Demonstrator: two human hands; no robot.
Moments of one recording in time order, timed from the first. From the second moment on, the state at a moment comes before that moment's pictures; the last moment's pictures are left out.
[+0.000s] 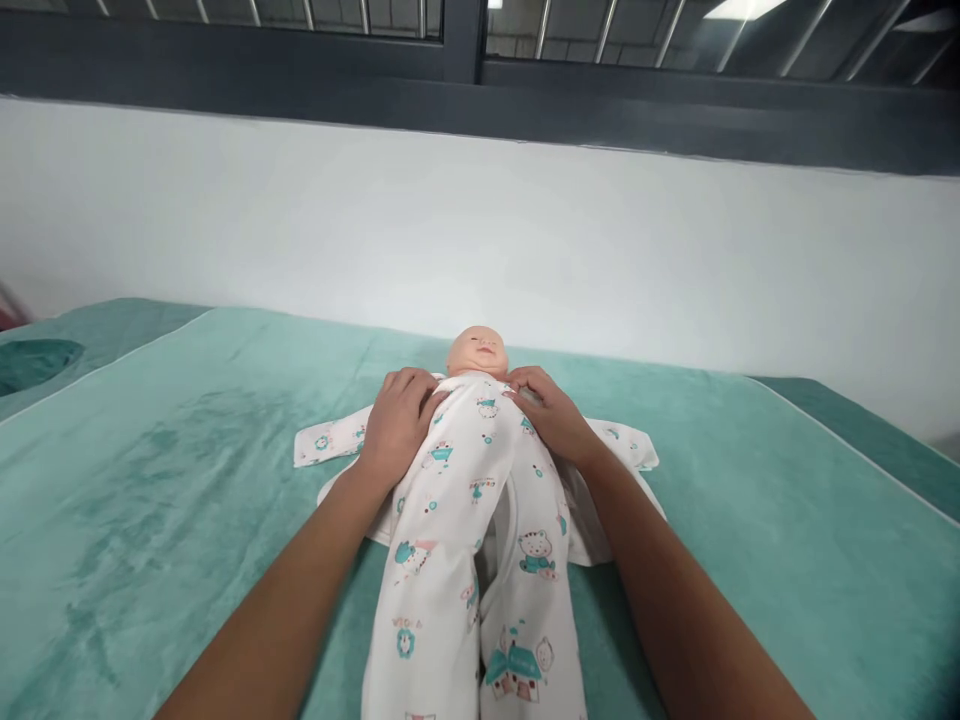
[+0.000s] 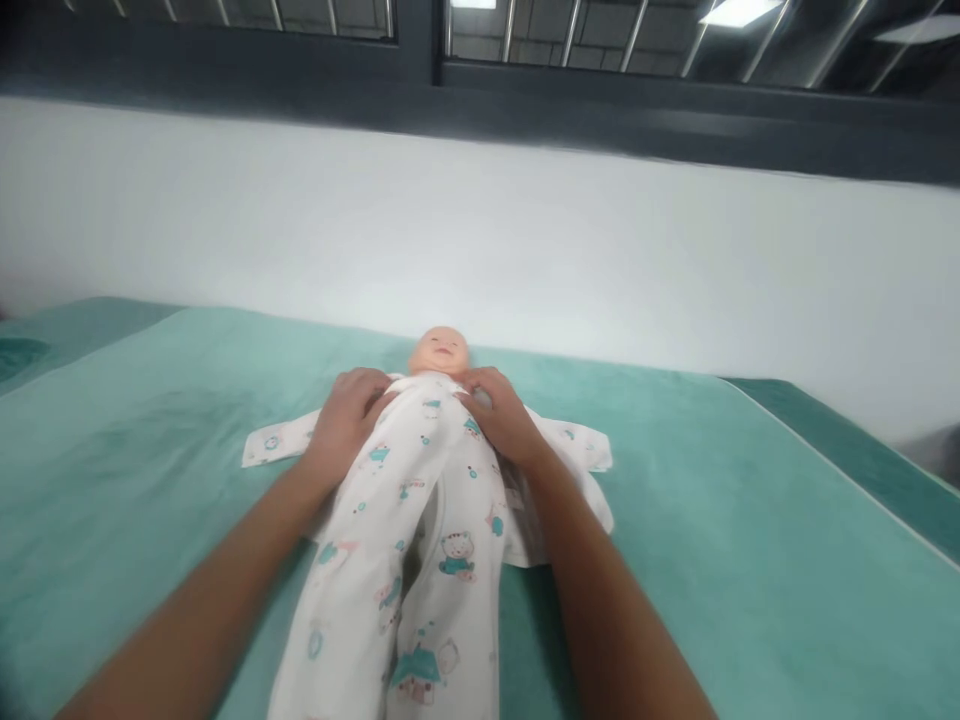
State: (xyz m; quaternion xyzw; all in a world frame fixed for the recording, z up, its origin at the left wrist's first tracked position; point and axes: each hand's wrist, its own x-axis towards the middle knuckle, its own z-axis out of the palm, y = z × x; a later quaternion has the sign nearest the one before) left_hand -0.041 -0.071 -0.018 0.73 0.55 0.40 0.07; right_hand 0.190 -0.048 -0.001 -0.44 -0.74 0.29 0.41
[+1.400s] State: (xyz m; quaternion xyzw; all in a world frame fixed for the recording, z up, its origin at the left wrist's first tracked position) left_hand -0.057 -0.102 -0.007 0.71 0.60 0.35 0.12; right_hand 0.210 -0.107 -0.025 -0.56 -0.69 0.29 0.36
